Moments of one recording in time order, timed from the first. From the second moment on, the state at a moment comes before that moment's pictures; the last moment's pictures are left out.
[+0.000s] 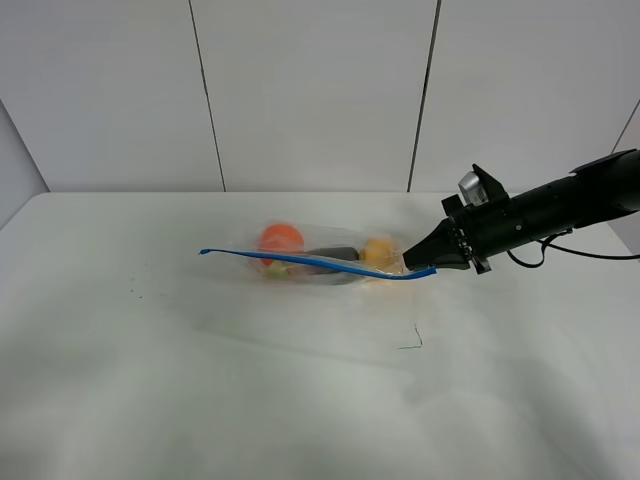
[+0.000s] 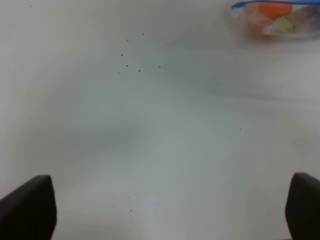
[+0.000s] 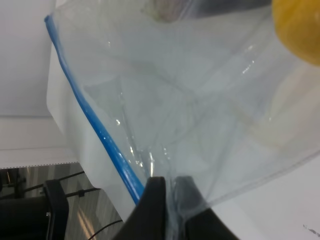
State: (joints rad) left arm 0.07 0.00 -0.50 -0.09 1.06 0.17; right arm -0.04 2.01 -1.18 1.18 1.20 -0.91
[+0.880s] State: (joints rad) left arm 0.07 0.00 -0.50 -0.09 1.06 0.17; right arm -0.04 2.01 -1.18 1.17 1.17 -0.91
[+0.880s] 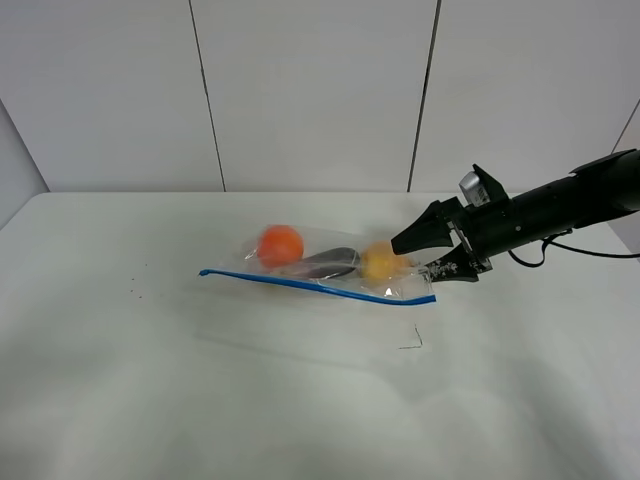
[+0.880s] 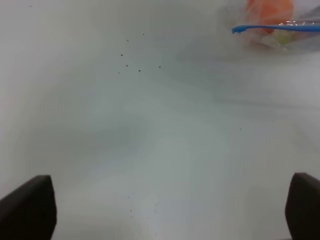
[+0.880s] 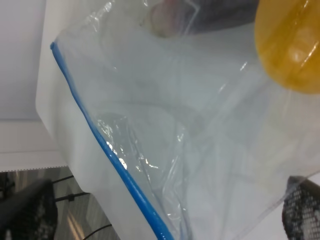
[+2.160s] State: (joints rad) left arm 0.07 0.00 -0.50 -0.09 1.06 0.17; right arm -0.04 1.70 -1.32 -0.10 0.95 -0.13
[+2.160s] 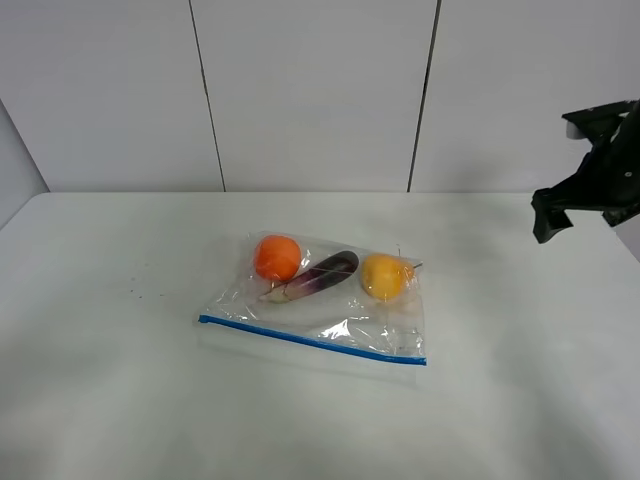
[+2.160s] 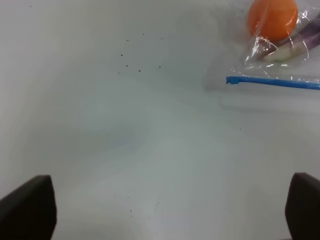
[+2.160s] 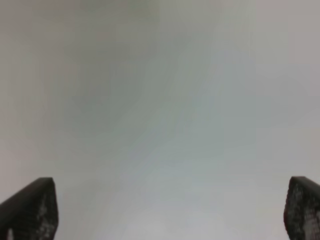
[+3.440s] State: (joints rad) left arm 0.07 0.00 -0.50 -0.08 1.06 0.17; right arm -0.04 0.70 -0.68 -0.03 0.91 -0.11
